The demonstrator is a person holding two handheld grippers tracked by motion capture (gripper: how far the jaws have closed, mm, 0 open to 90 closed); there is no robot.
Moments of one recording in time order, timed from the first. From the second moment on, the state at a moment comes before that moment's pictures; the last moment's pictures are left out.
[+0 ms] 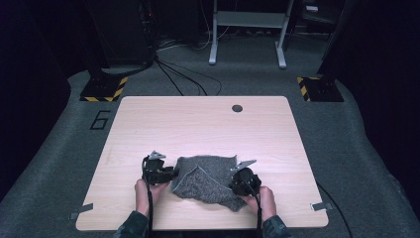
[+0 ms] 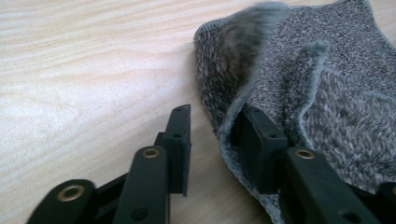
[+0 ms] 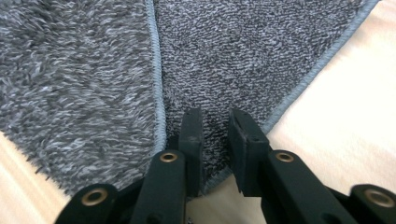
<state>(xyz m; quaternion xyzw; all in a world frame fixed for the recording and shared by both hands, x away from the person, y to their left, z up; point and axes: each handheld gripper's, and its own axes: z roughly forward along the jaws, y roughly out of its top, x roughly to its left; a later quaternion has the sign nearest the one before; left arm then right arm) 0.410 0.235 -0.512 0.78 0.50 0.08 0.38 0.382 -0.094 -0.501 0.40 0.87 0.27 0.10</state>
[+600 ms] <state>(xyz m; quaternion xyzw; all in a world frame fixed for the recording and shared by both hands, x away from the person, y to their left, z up) 0.434 0.250 -0.499 0.76 0.52 0.08 0.39 0.447 -0.114 -0.483 0.46 0.82 0.31 0.11</state>
